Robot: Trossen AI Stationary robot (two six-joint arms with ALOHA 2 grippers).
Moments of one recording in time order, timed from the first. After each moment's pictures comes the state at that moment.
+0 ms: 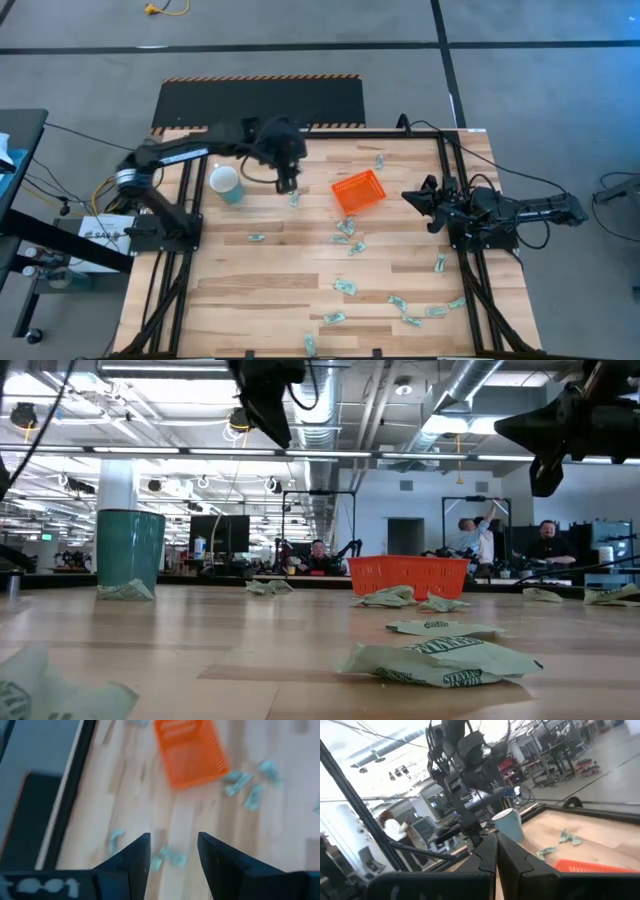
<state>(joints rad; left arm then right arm) 0.31 1.55 1.53 -0.91 0.02 0.15 0.08 0.12 0.01 0.27 0.26 0.44</state>
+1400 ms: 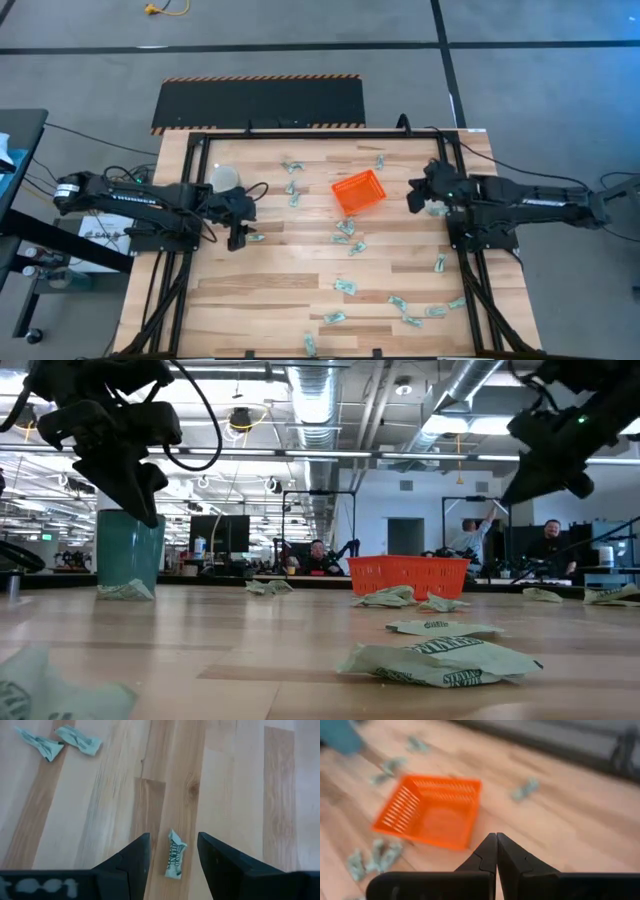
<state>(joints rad) 0.01 0.95 0.55 -0.56 0.01 -0.18 -0.16 0.63 0.51 -0.68 0.42 0.61</state>
